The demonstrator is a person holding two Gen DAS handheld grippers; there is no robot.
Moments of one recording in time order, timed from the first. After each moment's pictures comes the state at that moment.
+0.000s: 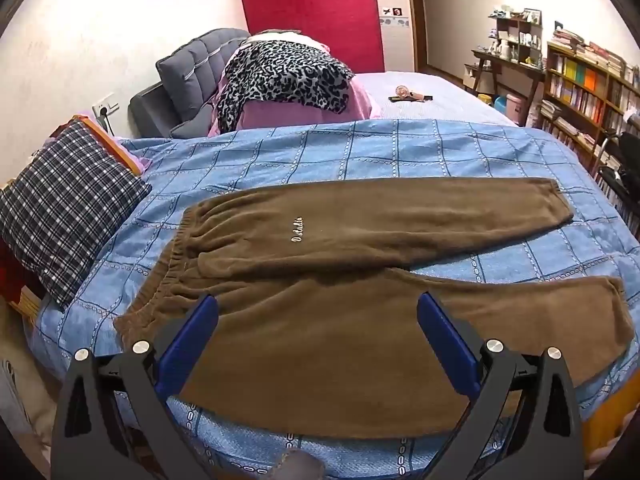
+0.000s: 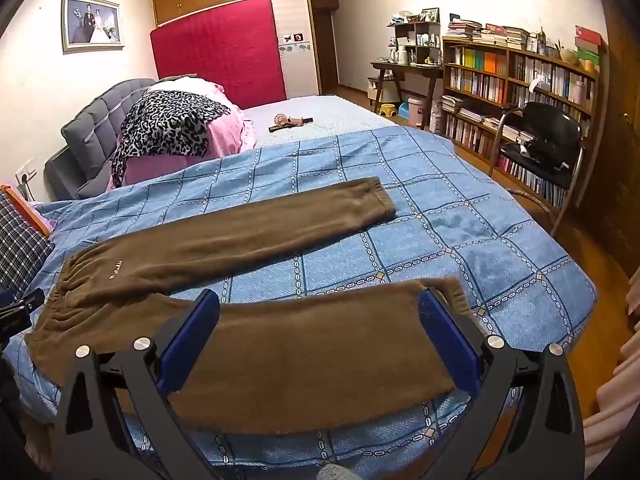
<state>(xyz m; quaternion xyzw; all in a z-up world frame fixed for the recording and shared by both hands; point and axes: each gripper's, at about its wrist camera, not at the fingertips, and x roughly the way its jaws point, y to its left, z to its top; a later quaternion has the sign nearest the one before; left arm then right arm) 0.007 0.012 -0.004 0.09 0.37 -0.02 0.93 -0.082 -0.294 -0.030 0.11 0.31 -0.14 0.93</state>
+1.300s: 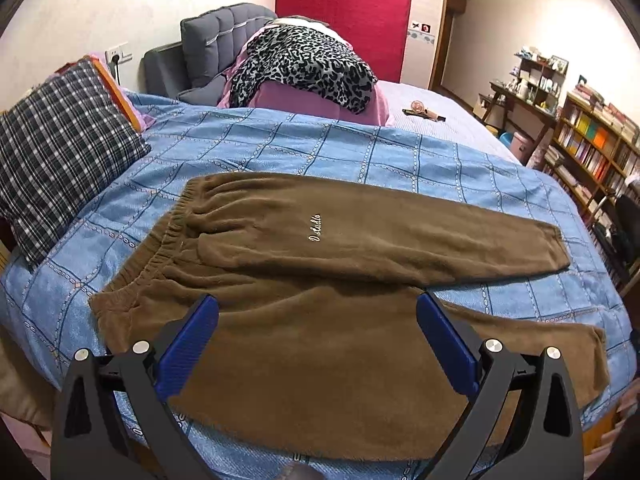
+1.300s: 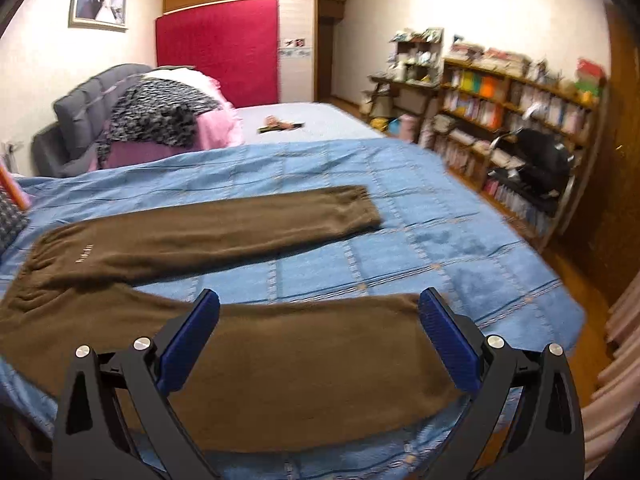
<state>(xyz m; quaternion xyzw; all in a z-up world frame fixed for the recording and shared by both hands) 0.041 0.087 -0.020 -0.02 0.38 -0.03 0.92 -0.061 -0.305 -0.069 0.06 0.31 -0.16 0.93</state>
